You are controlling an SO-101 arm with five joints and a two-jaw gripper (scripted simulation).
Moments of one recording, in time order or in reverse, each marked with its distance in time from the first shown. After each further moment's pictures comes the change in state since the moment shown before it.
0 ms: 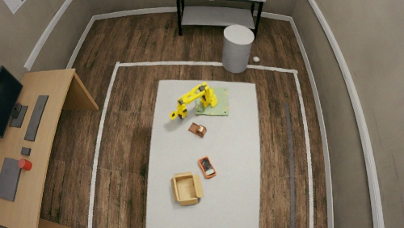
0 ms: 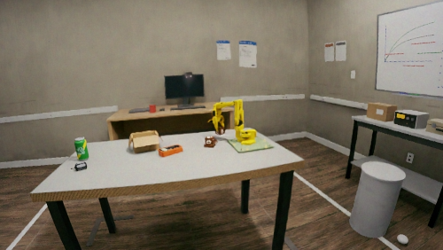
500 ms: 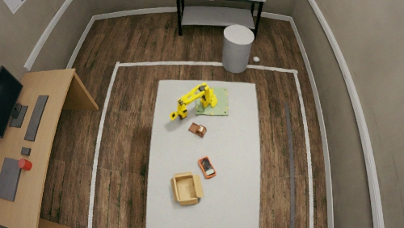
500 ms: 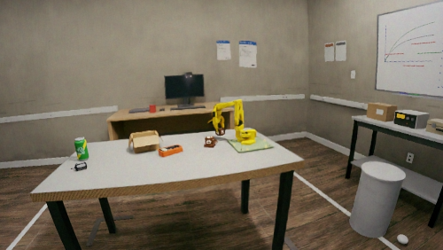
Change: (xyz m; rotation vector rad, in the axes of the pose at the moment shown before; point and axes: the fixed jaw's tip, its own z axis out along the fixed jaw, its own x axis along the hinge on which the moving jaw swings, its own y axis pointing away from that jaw) arm 0.000 0.000 0.006 0.000 0.002 0.000
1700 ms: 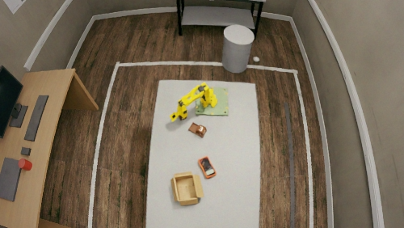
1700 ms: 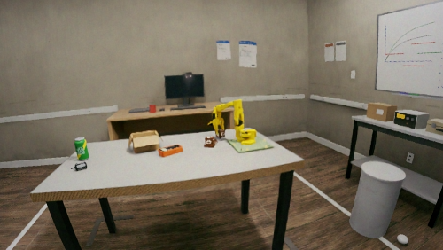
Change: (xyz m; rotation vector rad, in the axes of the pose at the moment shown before) arm 0.000 0.000 0.012 0.000 -0.001 0.000
